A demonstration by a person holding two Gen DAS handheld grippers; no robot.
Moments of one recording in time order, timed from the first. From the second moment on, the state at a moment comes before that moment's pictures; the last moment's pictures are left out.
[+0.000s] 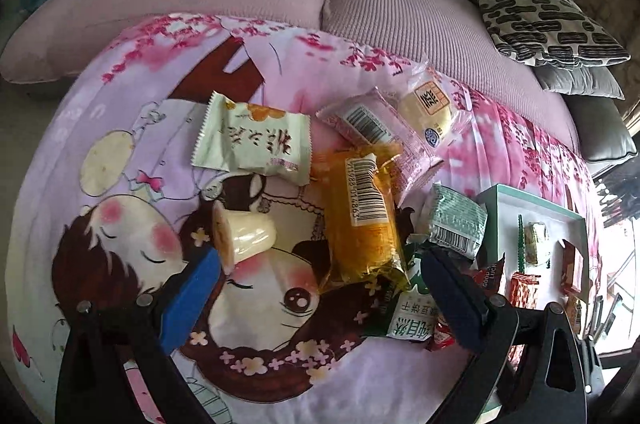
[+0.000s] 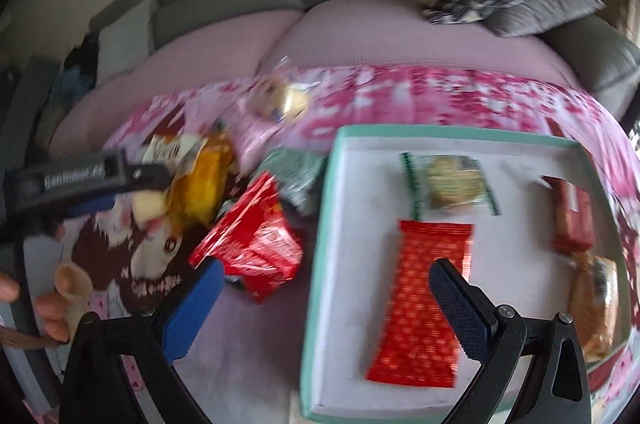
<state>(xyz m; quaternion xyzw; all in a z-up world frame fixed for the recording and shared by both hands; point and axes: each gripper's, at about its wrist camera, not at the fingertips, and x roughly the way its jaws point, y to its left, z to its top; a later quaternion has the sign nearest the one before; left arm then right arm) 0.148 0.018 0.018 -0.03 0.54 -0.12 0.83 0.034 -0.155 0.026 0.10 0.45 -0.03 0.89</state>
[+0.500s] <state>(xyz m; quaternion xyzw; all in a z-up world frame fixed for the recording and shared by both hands) 0.167 -0.001 -0.014 -0.06 0.58 -0.14 0.80 0.070 -0.115 0.012 0.04 0.46 0.02 0.89</state>
